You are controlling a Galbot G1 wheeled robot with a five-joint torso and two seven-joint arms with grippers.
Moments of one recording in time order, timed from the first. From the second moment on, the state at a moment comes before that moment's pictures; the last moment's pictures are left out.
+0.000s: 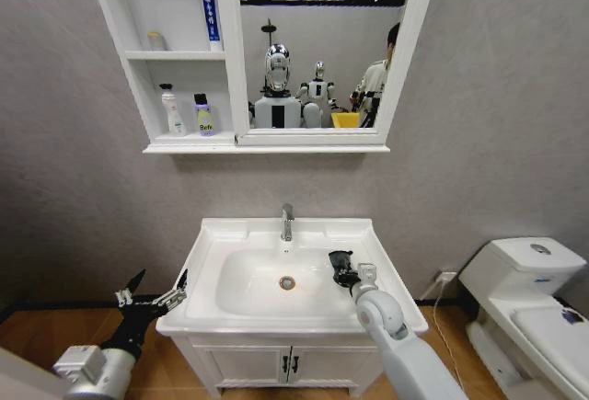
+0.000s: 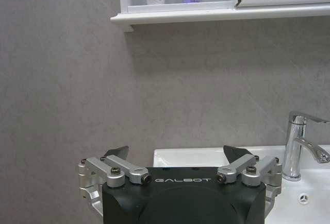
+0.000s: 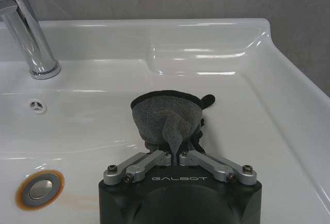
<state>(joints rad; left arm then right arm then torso) 1.94 -1.31 -0.89 -2.49 -0.41 0.20 -0.01 -1.18 1.22 0.30 1.93 0.62 -0.74 0.51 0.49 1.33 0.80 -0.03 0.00</state>
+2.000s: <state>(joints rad) 1.94 -1.31 -0.89 -2.49 -0.41 0.20 -0.01 -1.07 1.32 0.20 1.69 0.74 -0.74 0.35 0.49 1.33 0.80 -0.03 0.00</state>
